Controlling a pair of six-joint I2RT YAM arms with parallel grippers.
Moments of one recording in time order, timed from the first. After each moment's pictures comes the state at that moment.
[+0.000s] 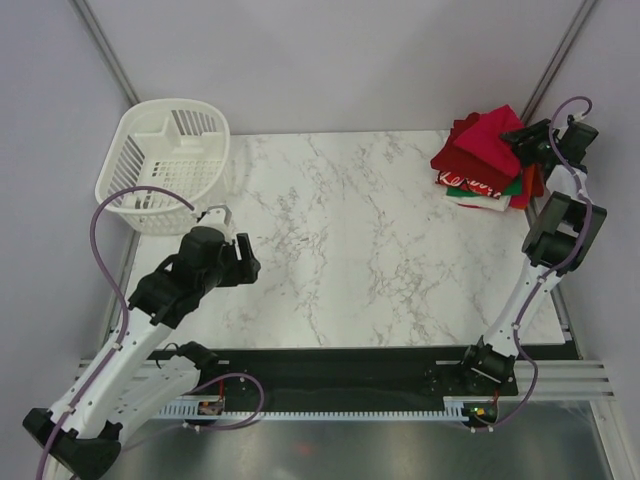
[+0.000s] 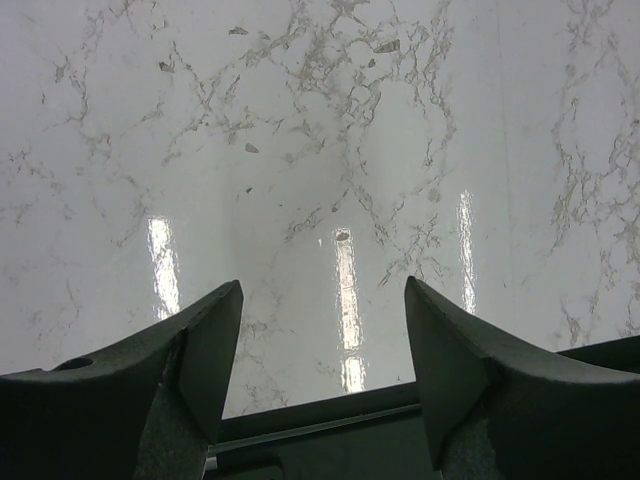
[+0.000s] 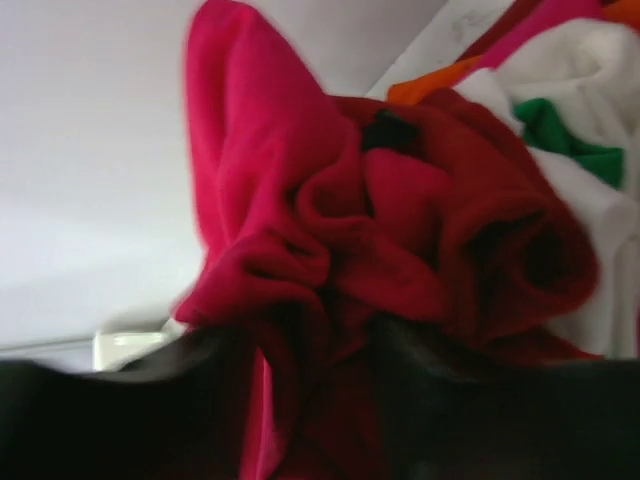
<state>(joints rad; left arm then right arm) -0.51 0.75 0.86 -0.81 -0.18 -0.47 -0.50 2.36 1.95 -0.06 -0.64 0.77</state>
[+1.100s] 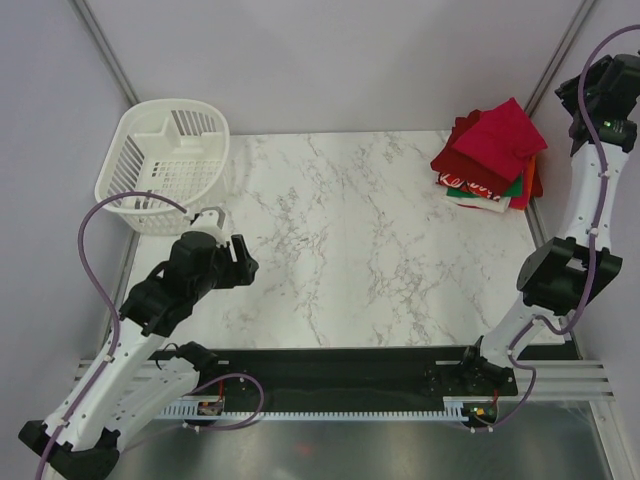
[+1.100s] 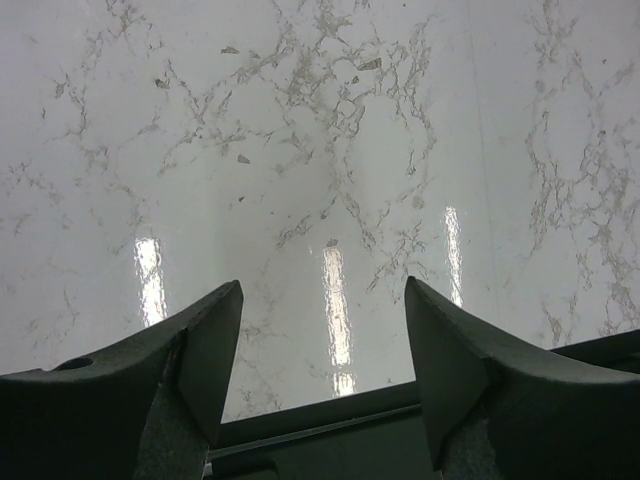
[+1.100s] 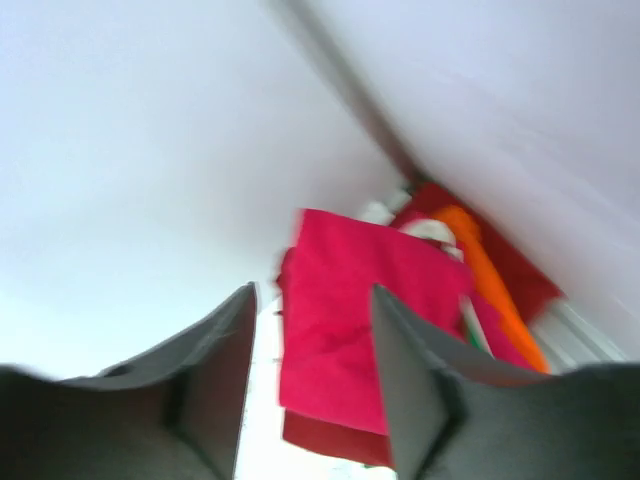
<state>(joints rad) -0.51 0.69 0.86 -0.81 -0.17 -0.47 -0.42 1.83 2.02 -0.46 0.04 0.56</state>
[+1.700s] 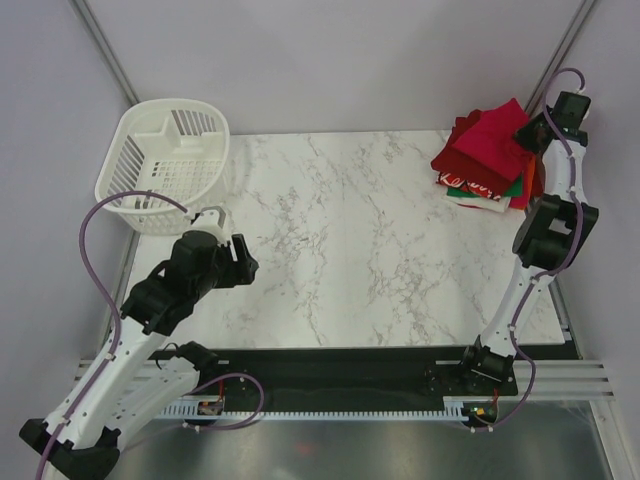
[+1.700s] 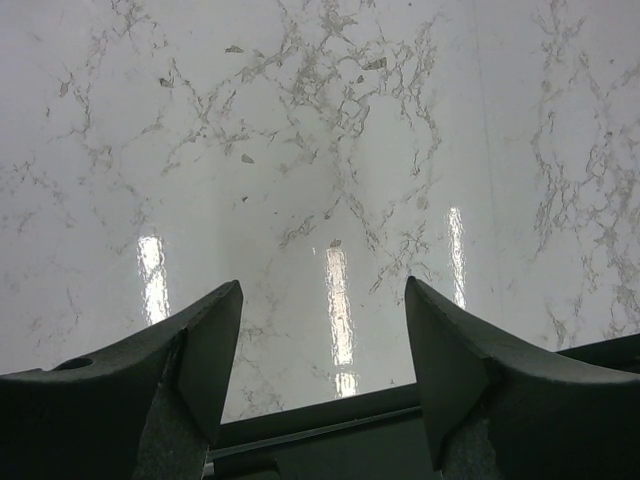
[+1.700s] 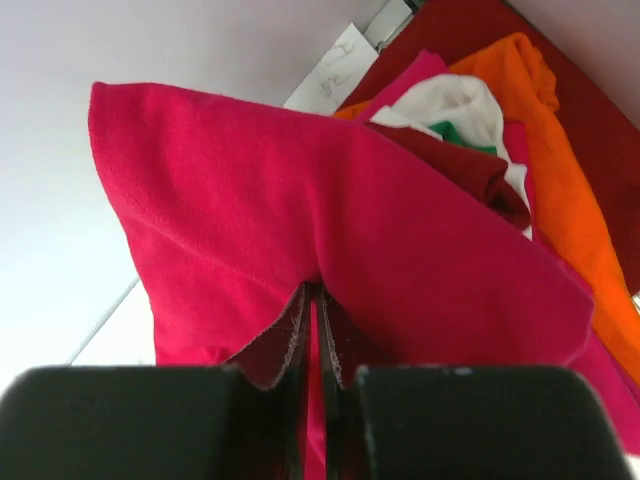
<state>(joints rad) -0.51 0.70 0.86 -0.81 -0.18 -0.47 -0.39 2.27 2.16 -0.49 -0.16 0.60</state>
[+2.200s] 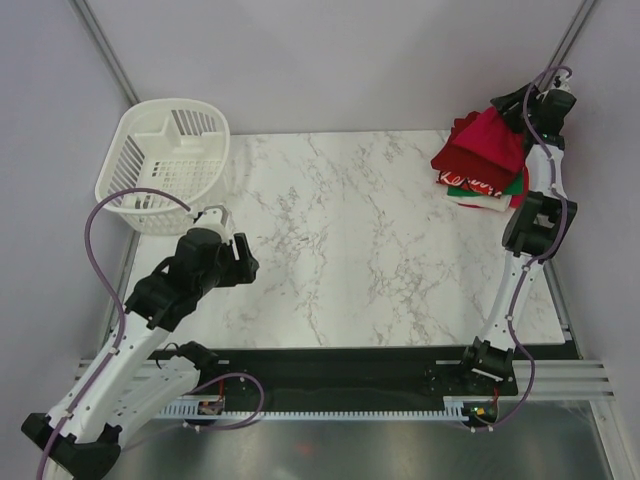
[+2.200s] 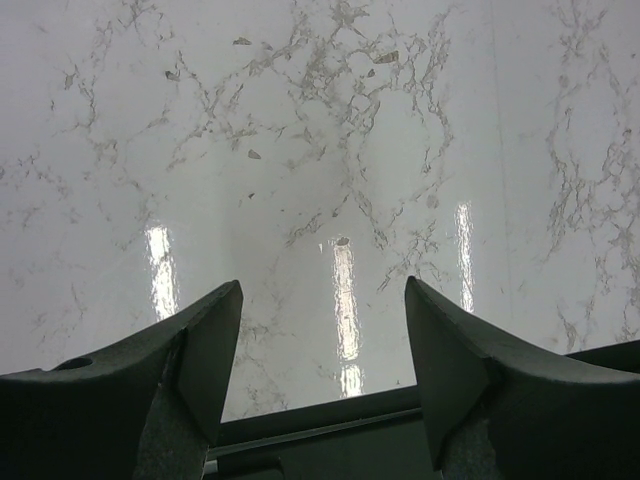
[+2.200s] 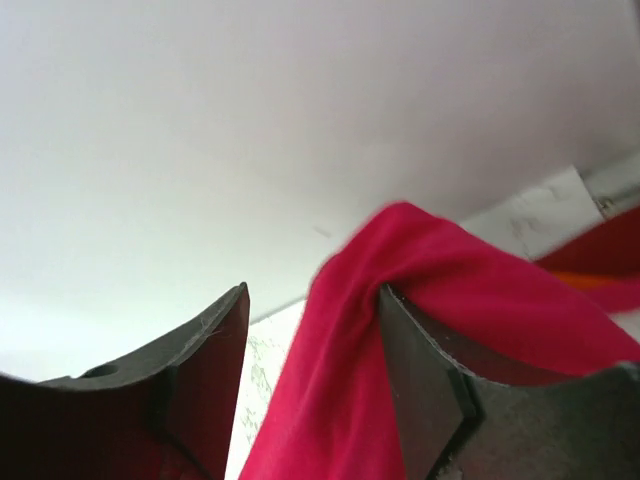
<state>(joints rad) -0.51 0.72 0.86 -0.81 -0.19 -0.47 -0.36 2.54 2.38 -0.08 -0.39 0.68</state>
